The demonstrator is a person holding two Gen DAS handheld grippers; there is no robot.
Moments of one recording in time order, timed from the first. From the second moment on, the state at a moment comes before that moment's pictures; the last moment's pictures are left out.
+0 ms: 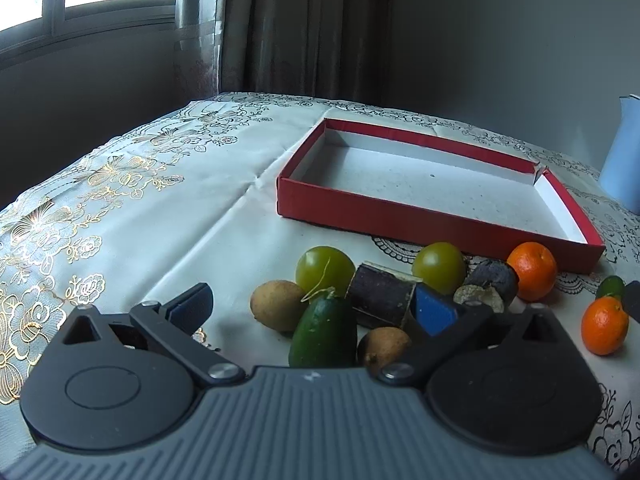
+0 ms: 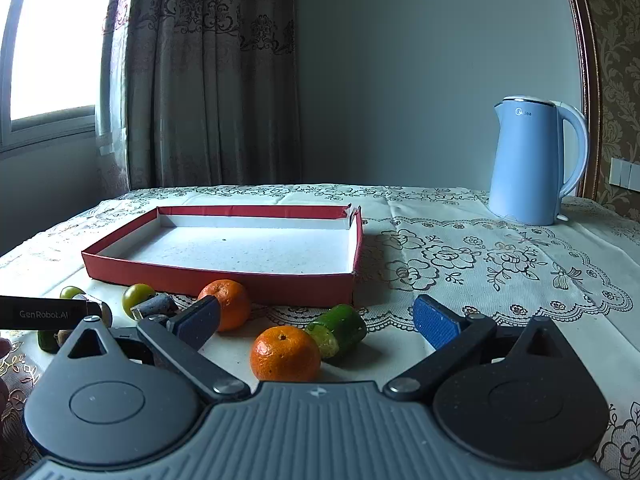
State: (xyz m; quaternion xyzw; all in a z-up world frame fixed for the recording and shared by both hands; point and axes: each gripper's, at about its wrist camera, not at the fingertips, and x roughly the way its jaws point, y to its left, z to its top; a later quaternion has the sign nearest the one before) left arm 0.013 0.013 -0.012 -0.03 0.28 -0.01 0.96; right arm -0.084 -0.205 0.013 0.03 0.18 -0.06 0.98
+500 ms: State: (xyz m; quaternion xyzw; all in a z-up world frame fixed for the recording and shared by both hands) left arm 0.014 0.012 -0.012 -0.03 0.29 -0.01 0.96; right arm -0.081 -0.204 0.009 0.02 0.19 -0.06 0.98
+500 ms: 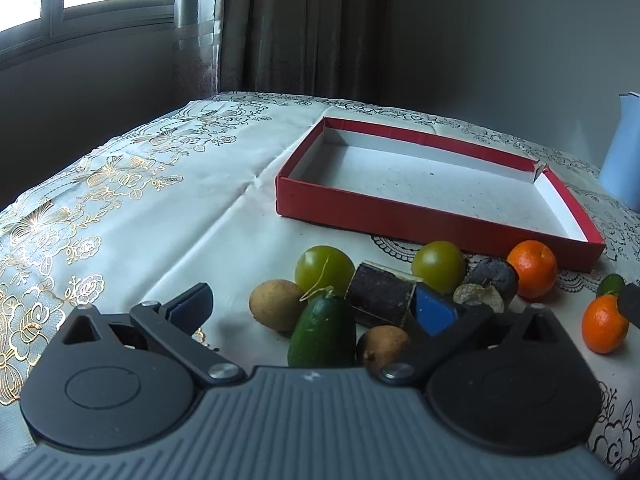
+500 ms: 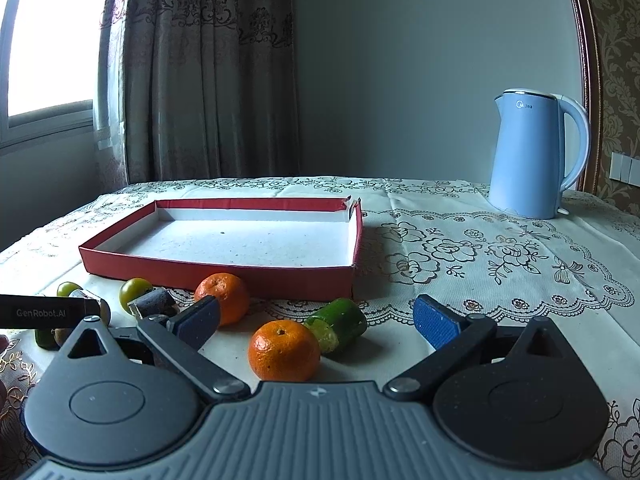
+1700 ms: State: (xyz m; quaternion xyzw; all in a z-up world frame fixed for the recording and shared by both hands) left arm 0.001 0.024 -0.013 -0.06 0.29 -0.04 0.96; right arm -0.052 -0.216 -0.011 0.03 0.34 -0.04 0.94
